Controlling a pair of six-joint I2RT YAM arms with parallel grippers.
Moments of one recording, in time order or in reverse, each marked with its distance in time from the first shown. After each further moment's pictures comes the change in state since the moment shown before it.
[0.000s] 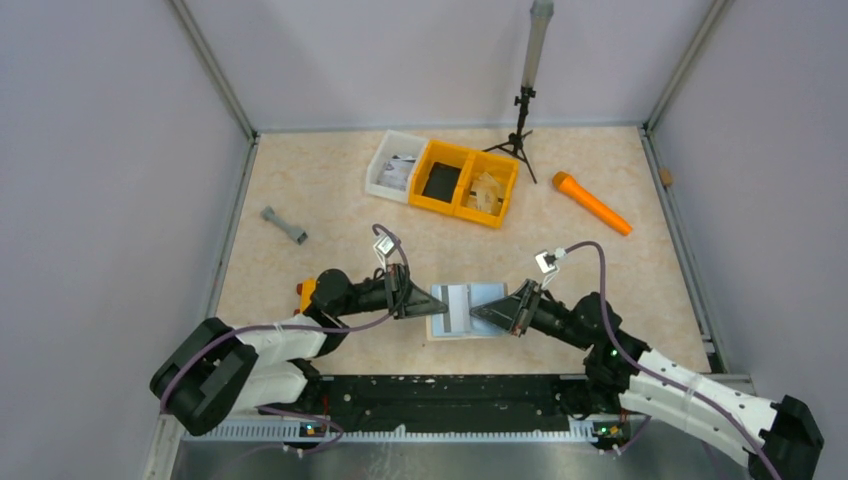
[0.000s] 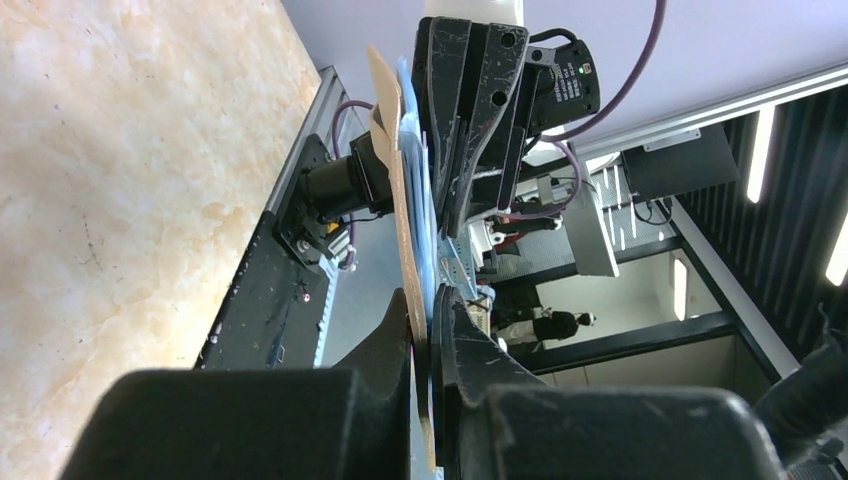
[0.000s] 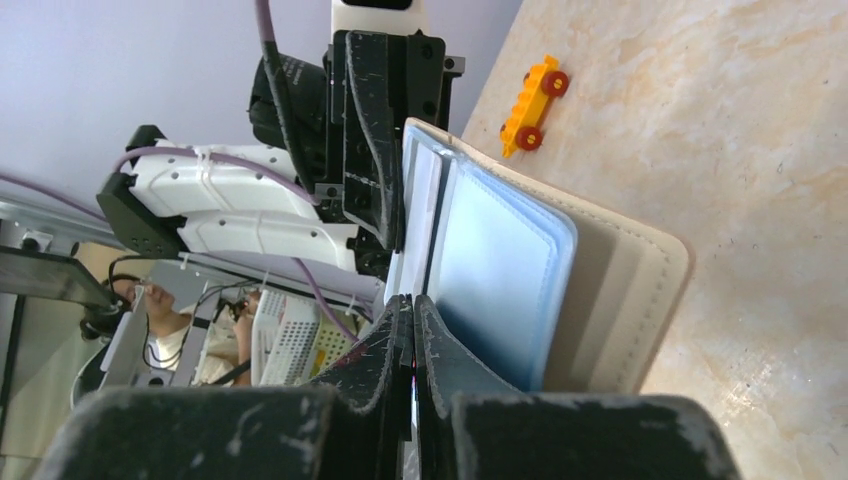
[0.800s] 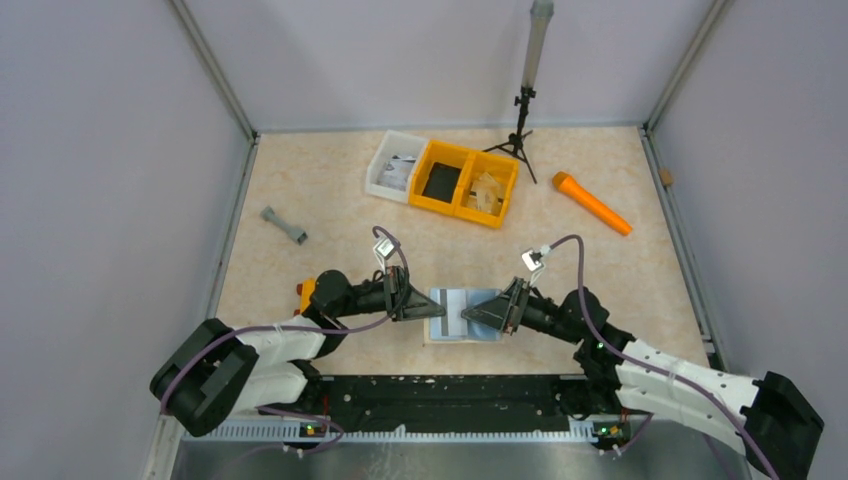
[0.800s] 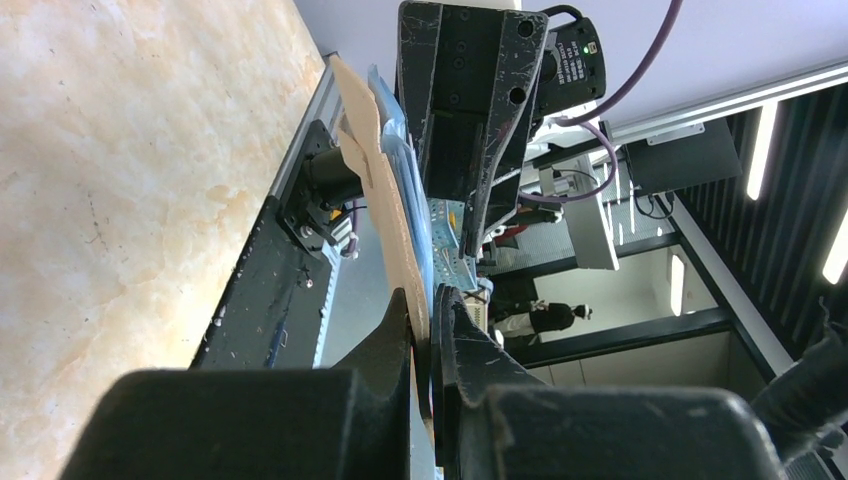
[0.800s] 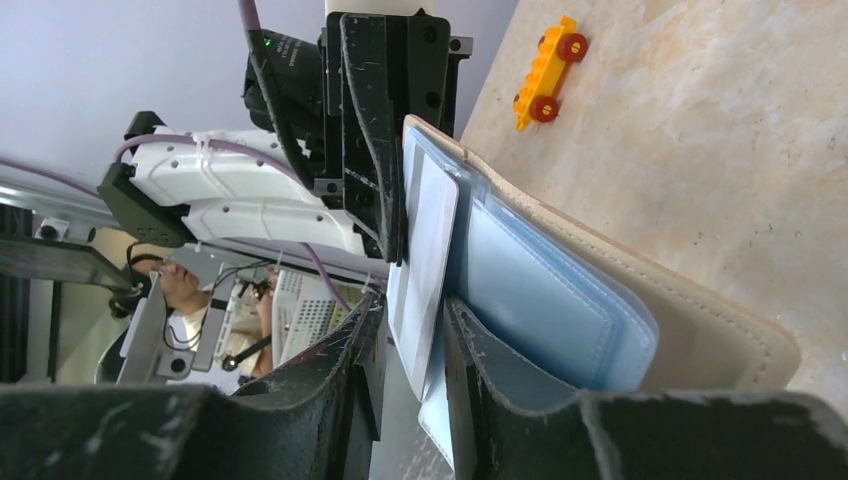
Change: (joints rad) left arm 0.011 -0.008 -0.015 -0.005 0.033 -0.008; right arm -0.008 0.166 0.002 0.148 -0.055 0.042
